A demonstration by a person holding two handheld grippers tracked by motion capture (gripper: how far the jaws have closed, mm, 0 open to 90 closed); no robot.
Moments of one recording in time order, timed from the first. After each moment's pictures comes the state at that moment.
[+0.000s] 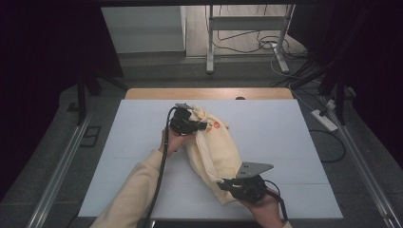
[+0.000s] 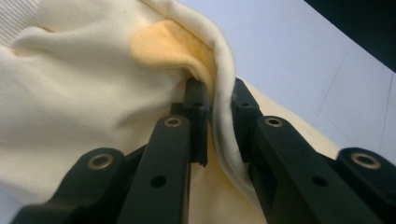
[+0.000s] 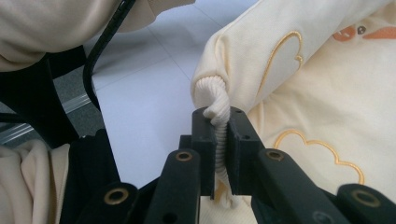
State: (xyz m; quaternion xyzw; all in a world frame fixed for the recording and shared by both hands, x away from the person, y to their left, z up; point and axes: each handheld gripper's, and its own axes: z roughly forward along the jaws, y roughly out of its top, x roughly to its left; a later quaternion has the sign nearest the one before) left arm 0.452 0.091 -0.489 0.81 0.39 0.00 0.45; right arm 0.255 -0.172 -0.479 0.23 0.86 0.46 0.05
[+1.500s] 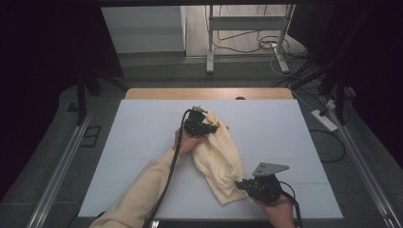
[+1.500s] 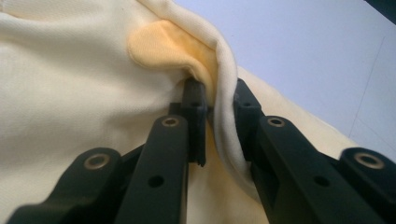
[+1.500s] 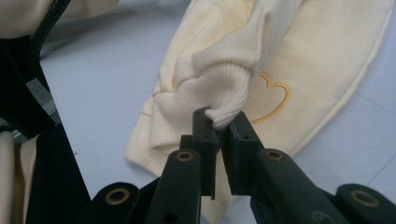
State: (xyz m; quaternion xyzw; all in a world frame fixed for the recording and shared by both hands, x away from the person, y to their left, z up) left arm 0.470 0.050 -0.515 0.82 0.38 0.00 0.42; right arm 0.264 -0.218 -0.499 0.31 0.85 0.42 0.06
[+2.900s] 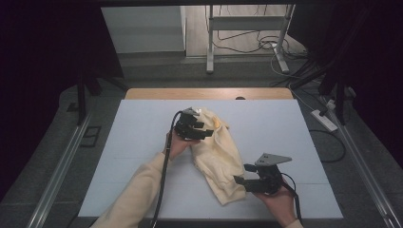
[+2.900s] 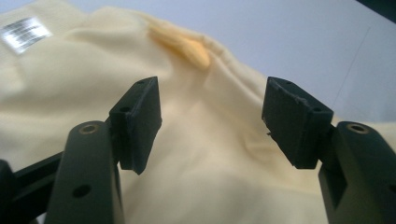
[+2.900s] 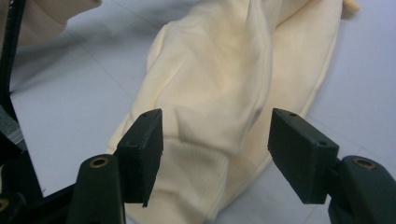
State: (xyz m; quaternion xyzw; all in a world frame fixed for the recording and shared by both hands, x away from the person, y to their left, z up) left arm 0.435 0.084 -0.495 0.83 0.36 0.05 0.43; right arm 0.287 -0.218 -0.487 0.34 0.83 0.43 0.09
